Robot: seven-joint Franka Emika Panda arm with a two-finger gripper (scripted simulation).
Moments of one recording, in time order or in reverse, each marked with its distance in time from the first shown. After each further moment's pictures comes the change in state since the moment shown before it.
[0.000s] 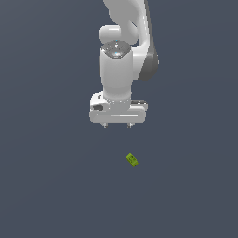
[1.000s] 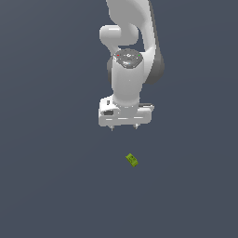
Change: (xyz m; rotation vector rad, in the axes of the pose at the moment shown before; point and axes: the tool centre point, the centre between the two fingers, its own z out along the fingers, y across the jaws) arm -0.008 -0.026 0.019 -0.010 -0.042 -0.101
